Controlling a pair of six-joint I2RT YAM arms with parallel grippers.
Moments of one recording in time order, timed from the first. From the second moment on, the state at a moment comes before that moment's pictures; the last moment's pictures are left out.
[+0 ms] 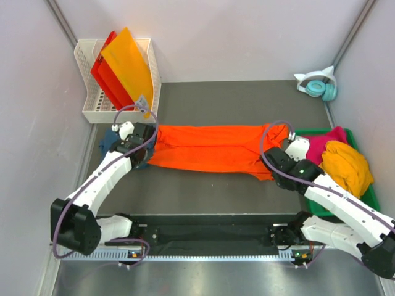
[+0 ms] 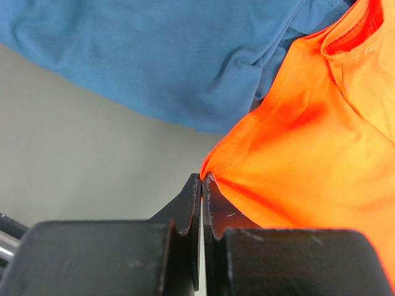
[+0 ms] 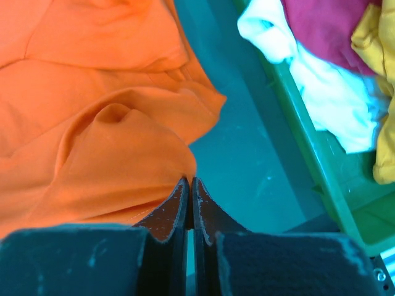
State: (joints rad) left arm -0.33 1.23 0.94 -0.79 -0.49 -0.84; right arm 0.71 0.93 0.81 -1.00 0.74 0.95
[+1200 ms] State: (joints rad) left arm -0.34 1.55 1.10 -0.75 -0.52 -0.86; right arm 0.57 1.08 0.83 -0.86 0.81 0.91
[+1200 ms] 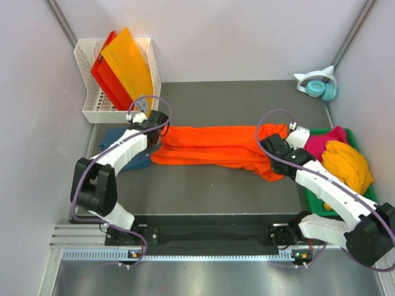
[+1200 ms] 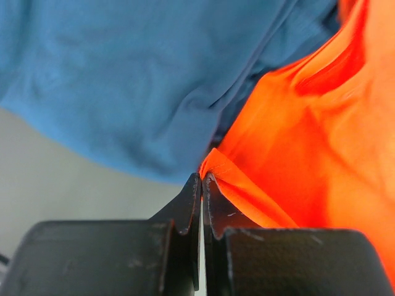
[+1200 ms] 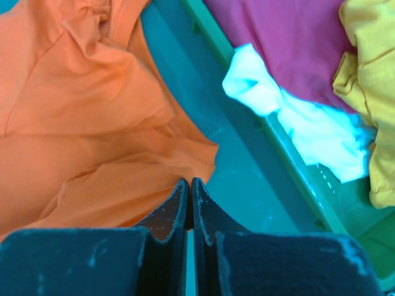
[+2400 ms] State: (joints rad) left arm -0.32 1.99 1.49 -0.72 -0.60 -0.81; right arm 0.35 1.46 0.94 -0.51 0.71 0.66
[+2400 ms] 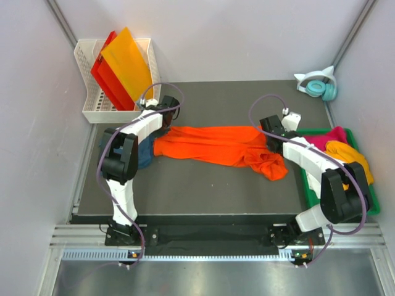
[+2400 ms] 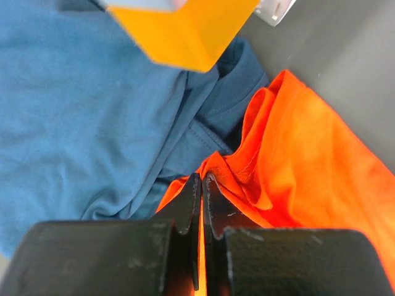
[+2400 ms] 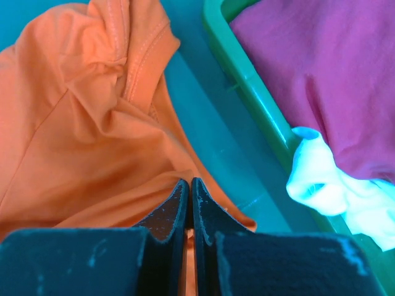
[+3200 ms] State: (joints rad) left arm -0.31 2.12 1.64 -0.73 -0.60 -0.79; right arm 0.30 1.61 0.99 -0.45 0.66 0.63
